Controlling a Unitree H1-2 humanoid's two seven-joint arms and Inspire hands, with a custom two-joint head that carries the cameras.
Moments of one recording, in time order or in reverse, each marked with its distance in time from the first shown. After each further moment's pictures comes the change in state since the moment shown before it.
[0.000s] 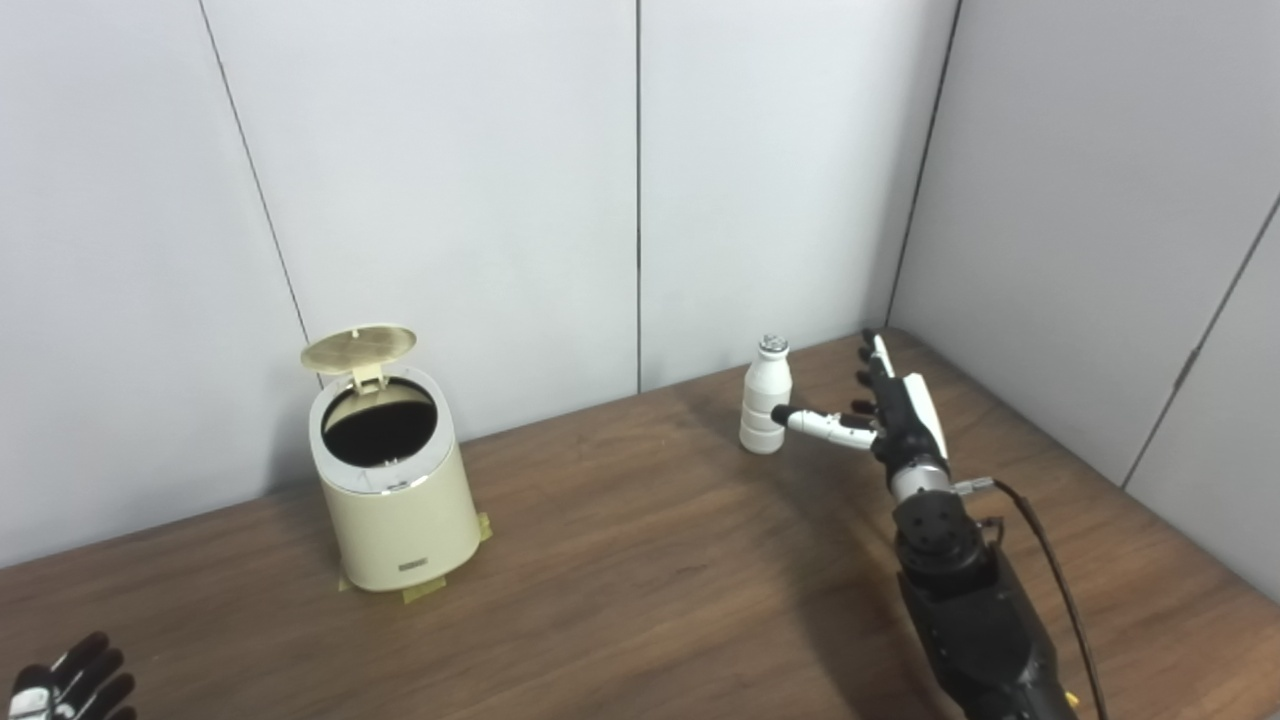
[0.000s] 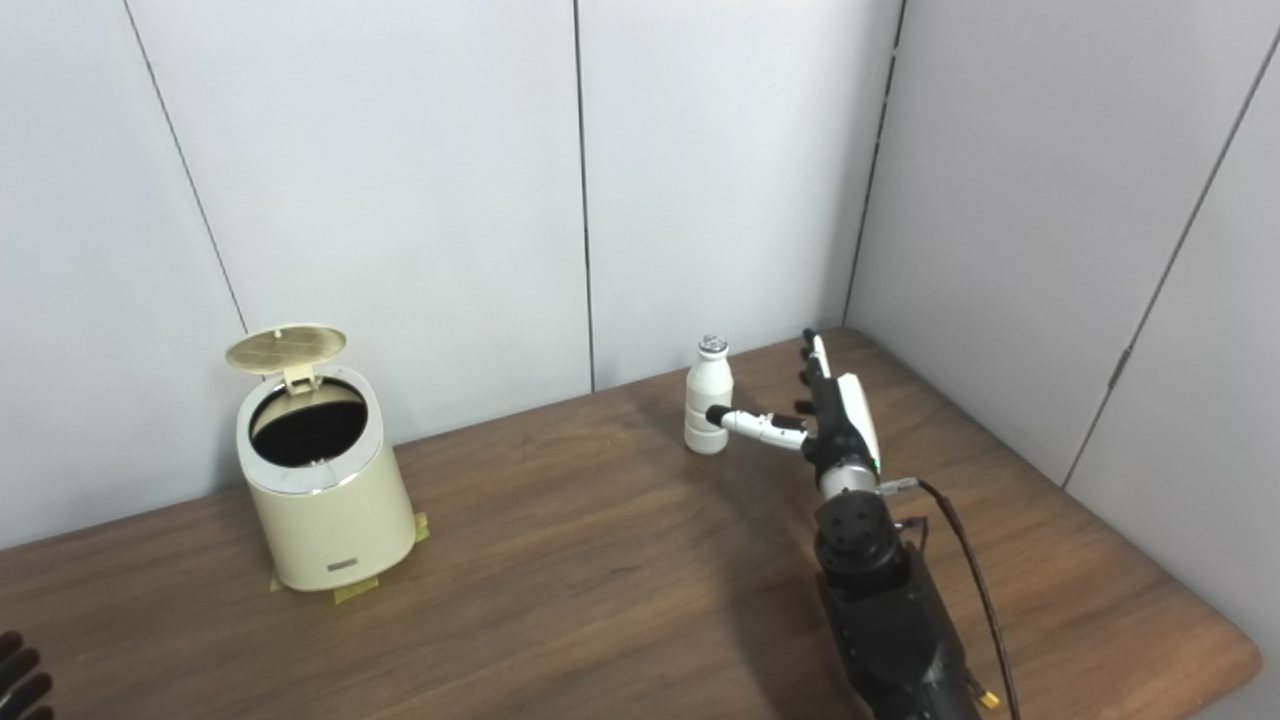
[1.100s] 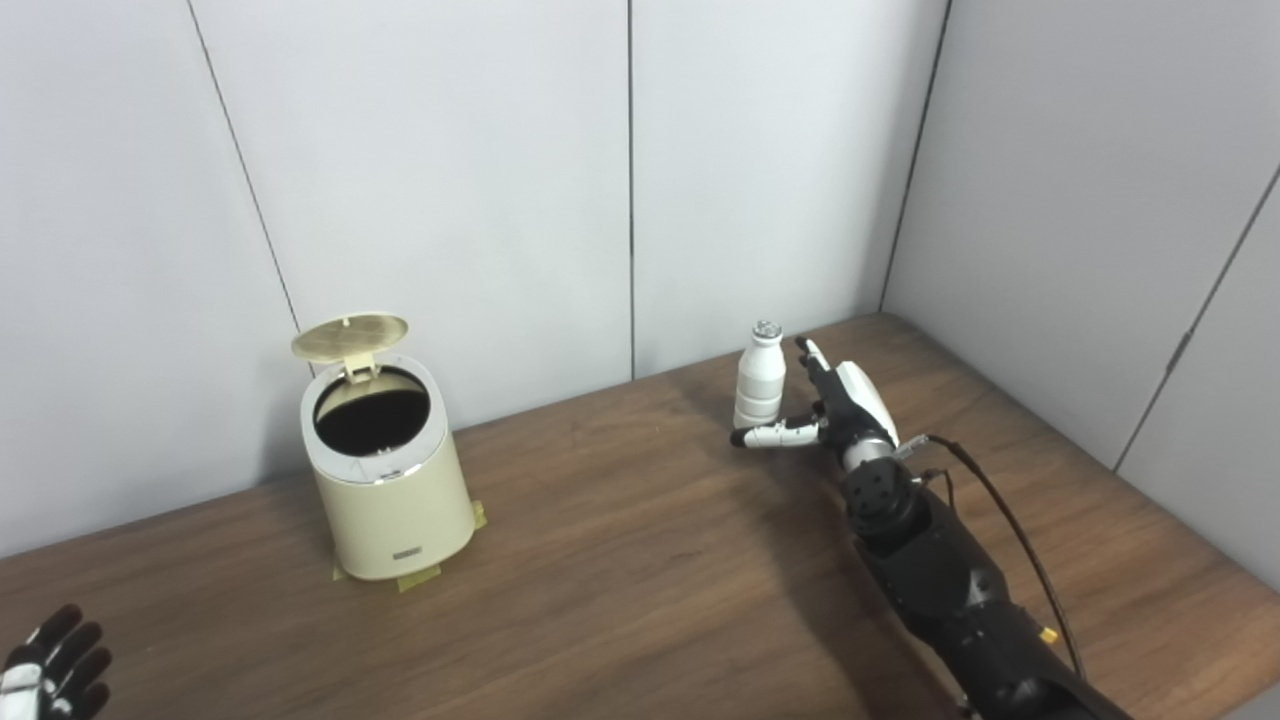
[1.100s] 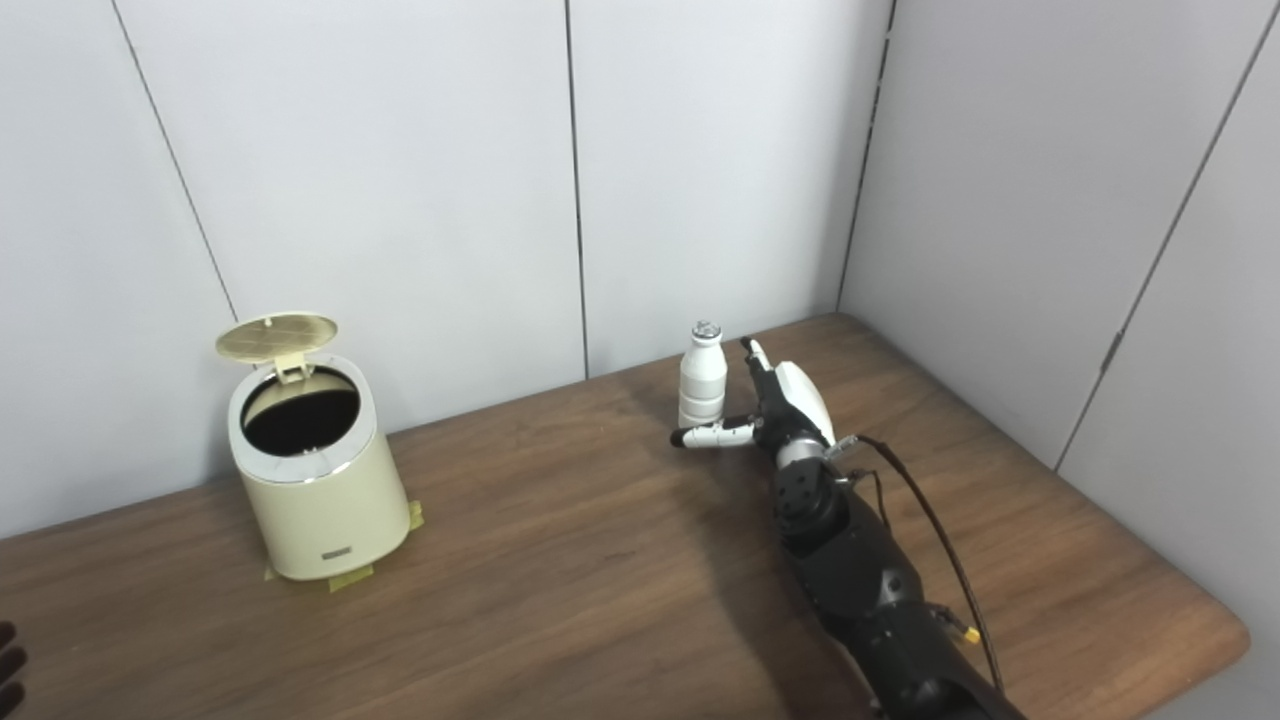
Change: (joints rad) left arm -0.003 0.004 -0.011 -0.090 -0.003 0.063 0.028; right arm -0.099 -0.084 0.204 0.242 -0.090 -0.010 -0.011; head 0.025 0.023
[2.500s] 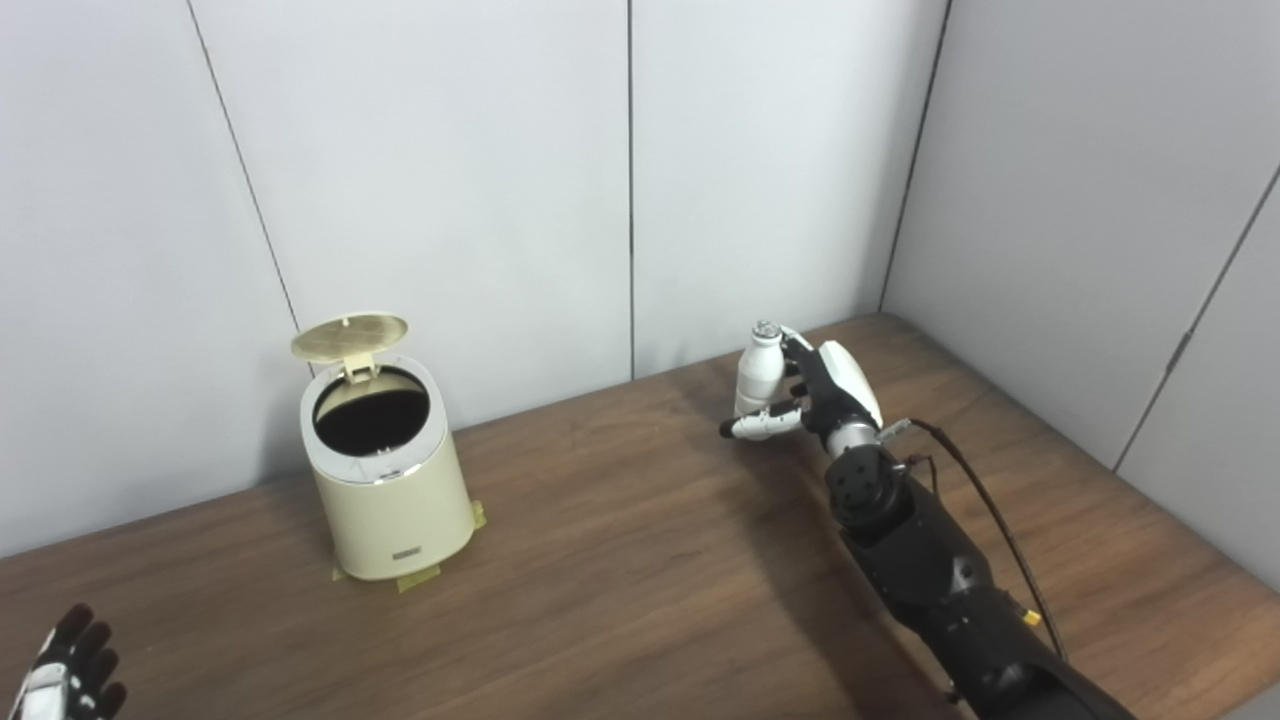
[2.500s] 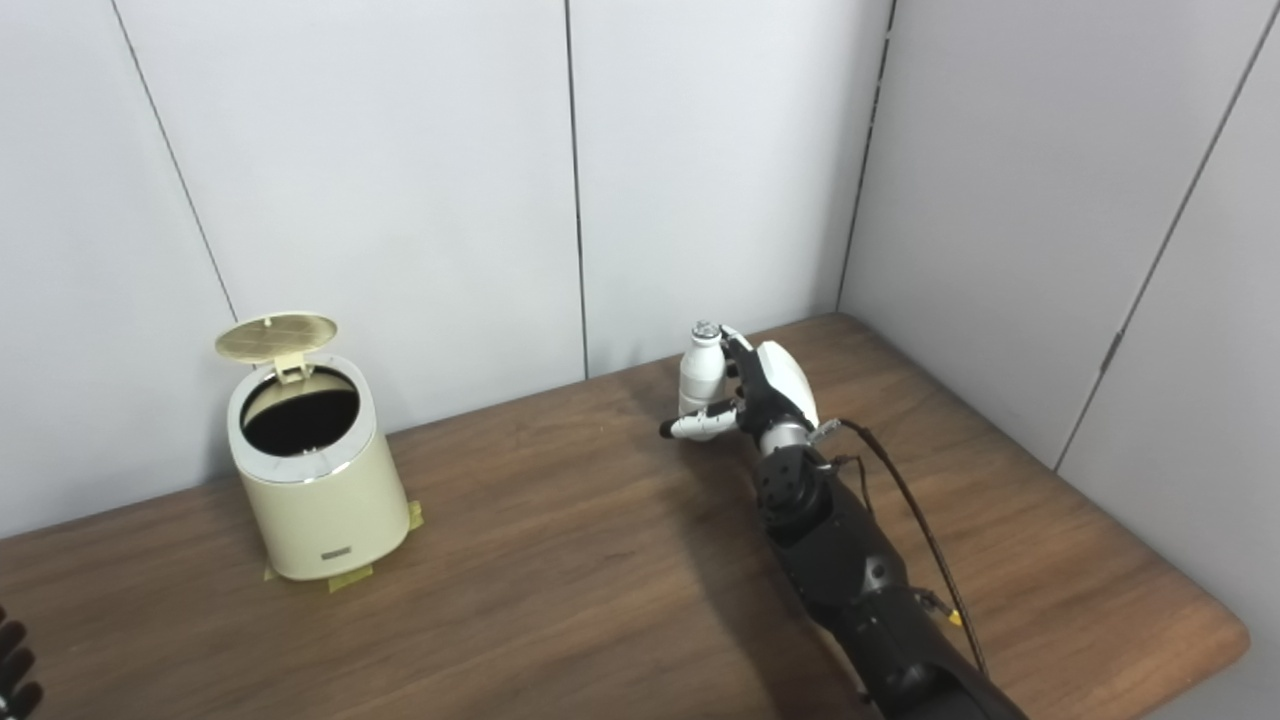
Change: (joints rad) left arm 0.012 -0.001 -0.072 -0.012 -0.062 0.000 0.081; right arm -0.036 0.003 0.027 0.006 -0.030 -0.072 -0.025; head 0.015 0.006
